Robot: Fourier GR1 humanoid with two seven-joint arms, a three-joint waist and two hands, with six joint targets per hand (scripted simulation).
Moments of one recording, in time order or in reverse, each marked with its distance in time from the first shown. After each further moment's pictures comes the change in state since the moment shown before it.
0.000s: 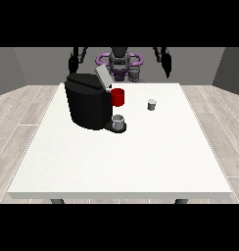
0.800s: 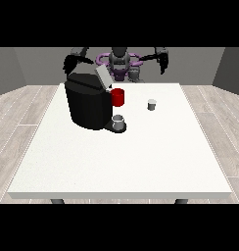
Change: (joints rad) left arm 0.035 0.025 -0.061 0.017 -0.061 -0.090 -0.138; right arm -0.012 0.037 -0.063 0.032 -0.034 -0.057 -0.133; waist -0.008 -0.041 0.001
